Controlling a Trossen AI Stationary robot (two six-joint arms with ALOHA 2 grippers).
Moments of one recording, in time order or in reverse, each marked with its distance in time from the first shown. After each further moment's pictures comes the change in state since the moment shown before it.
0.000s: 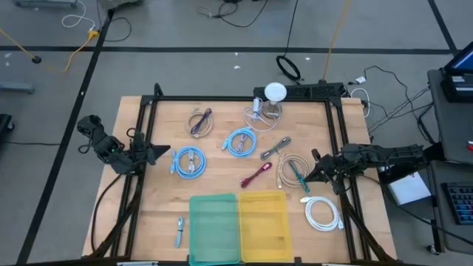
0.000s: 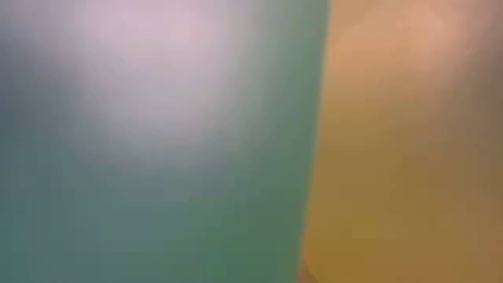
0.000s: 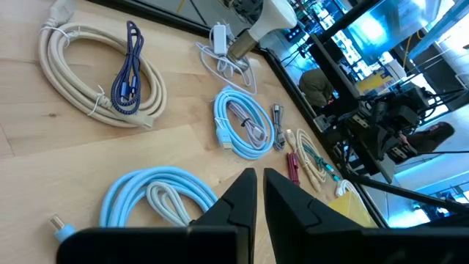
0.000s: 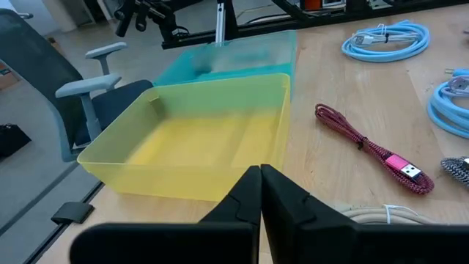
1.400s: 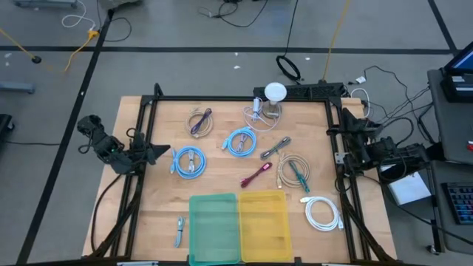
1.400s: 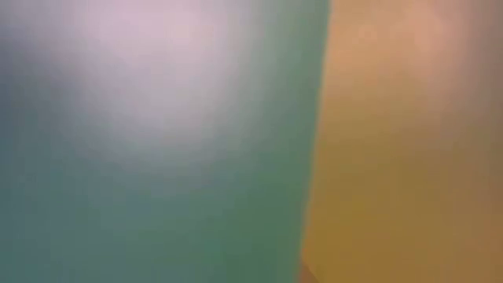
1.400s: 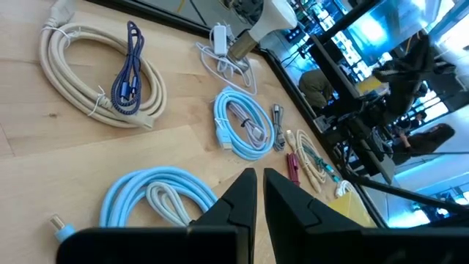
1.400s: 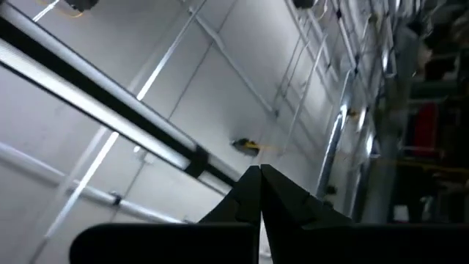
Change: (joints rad) left arm 0.000 0.000 0.000 0.001 -0.020 -0.008; right arm 0.003 0.061 -0.122 1.507 1.026 0.742
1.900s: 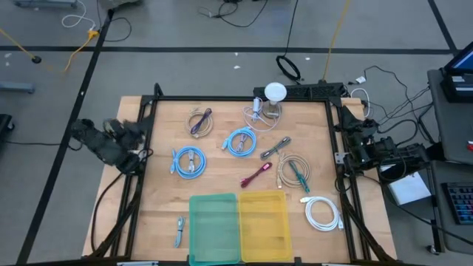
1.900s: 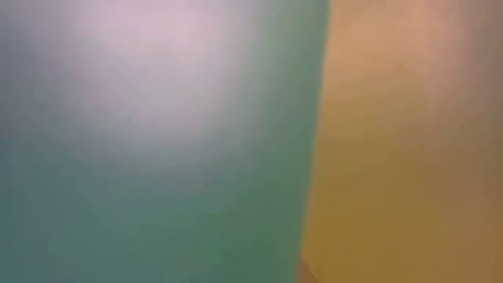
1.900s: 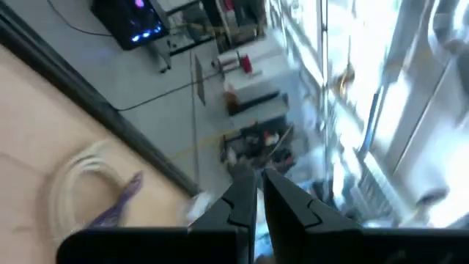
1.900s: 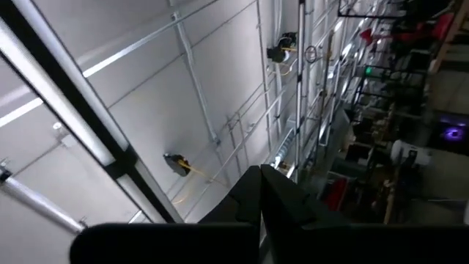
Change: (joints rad) left arm 0.142 0.007 0.125 0.231 -0.510 -0.164; right arm 0.000 0.000 0.000 -0.002 0.153 -0.400
